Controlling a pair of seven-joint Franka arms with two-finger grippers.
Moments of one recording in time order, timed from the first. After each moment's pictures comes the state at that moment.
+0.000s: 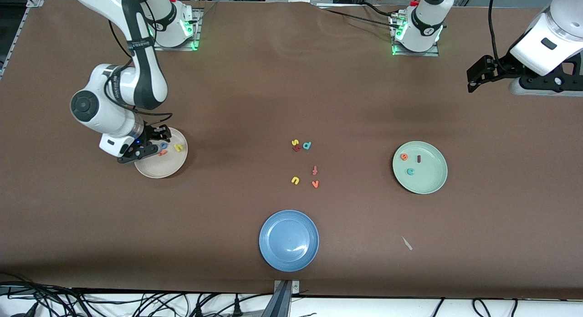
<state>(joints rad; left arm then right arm) -0.05 -0.04 -0.09 -1.59 0.02 1.51 -0.11 0.86 0.37 -0.77 -2.07 0.39 2.17 -0.39</state>
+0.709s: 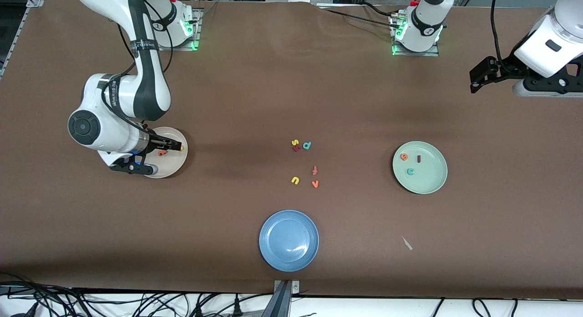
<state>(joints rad) -0.04 -0.03 -0.09 -1.58 0.02 1.50 -0.11 0.79 0.47 -0.68 -1.82 0.36 1.92 0.10</state>
